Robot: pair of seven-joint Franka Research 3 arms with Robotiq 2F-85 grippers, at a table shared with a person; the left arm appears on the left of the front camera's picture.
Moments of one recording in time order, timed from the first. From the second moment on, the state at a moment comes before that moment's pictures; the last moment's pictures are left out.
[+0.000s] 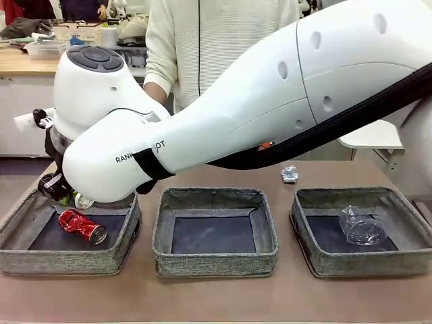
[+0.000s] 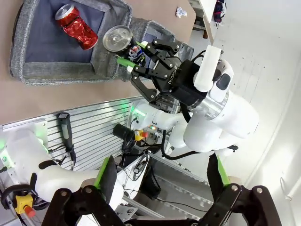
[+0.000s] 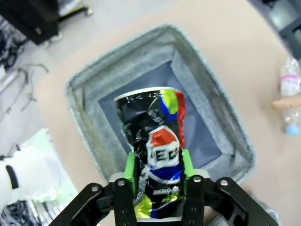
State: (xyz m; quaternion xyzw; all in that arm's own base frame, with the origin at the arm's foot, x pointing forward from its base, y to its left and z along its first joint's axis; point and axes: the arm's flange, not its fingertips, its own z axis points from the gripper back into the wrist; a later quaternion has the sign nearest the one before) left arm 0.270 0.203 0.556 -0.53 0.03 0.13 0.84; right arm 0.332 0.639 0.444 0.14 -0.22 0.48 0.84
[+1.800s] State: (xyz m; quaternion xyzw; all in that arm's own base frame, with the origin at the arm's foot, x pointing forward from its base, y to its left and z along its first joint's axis) left arm 0.269 0.203 0.555 -0.53 0.03 0.13 0.84; right arm 0.269 0.470 0.596 0.01 -0.14 0.38 0.92
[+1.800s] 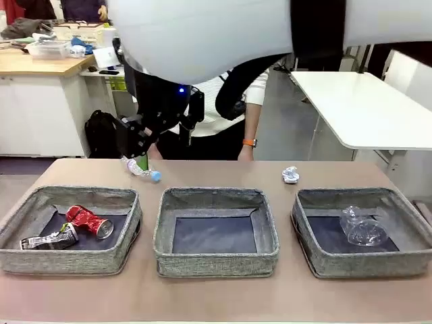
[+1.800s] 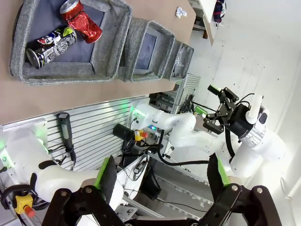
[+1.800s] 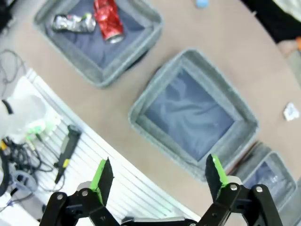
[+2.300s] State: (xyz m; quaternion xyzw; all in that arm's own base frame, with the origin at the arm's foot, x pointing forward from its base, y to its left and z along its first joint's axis) left arm 0.268 0.186 0.554 -0.55 0.05 0.10 0.83; right arm 0.262 0.434 0.596 0.06 -0.12 0.30 0.94
